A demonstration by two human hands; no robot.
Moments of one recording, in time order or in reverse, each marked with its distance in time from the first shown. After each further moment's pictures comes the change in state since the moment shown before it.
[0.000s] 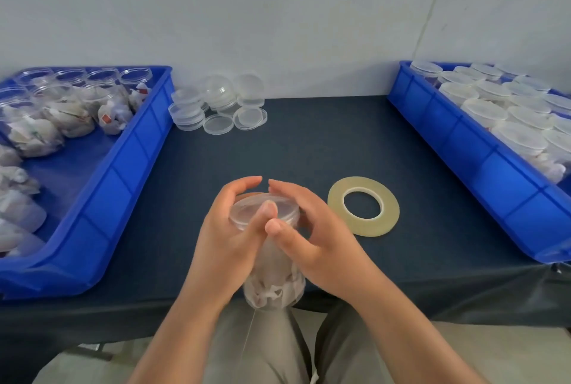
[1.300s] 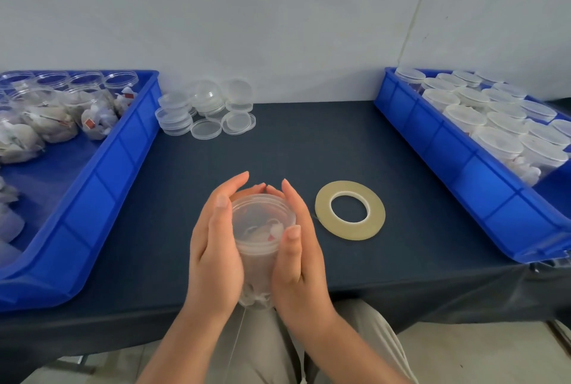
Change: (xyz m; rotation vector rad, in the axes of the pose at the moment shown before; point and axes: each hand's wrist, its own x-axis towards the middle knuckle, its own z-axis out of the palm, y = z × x) left_hand -0.003 -0.008 0.025 -0.257 0.138 0.095; right_hand -0.016 0.013 0.049 0.281 0.387 -0.120
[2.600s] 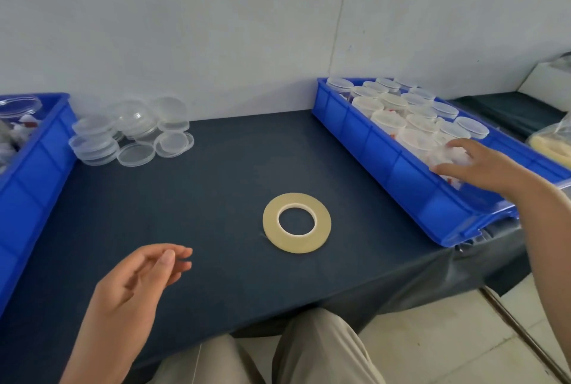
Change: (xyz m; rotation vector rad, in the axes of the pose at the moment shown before) left_hand 0.019 -0.029 -0.043 0.139 -0.198 -0.121; right_hand 0.141 -0.068 -0.417 -1.183 0.197 0.676
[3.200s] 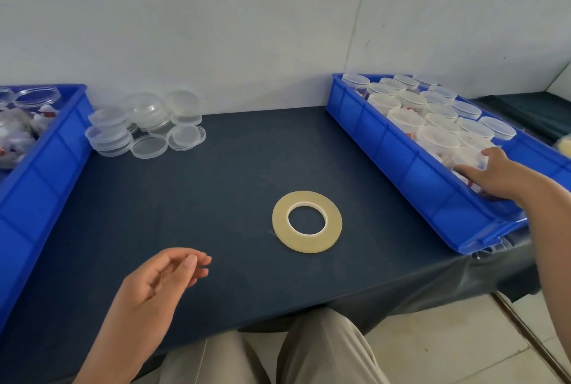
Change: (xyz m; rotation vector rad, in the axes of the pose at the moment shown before) left_hand -0.002 -0.007 0.004 0.081 -0.090 -0.078; right_hand 0.026 -0.001 0.020 -0.016 0.010 0.249
